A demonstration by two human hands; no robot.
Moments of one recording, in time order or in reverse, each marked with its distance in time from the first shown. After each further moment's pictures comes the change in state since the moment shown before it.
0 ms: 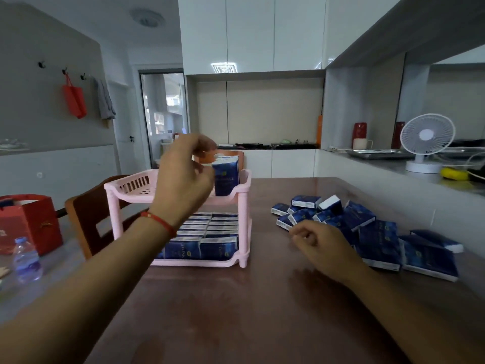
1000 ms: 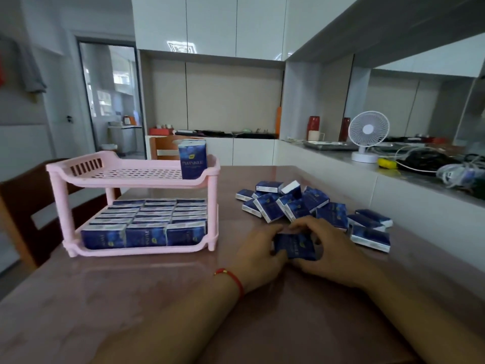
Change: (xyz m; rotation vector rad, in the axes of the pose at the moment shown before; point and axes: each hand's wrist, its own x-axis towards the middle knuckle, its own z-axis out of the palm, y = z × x) left_hand -0.128 0.050 0.129 -0.283 -0.748 -0.064; right_hand -0.069 0.006 -0.054 -0.209 -0.136 0.010
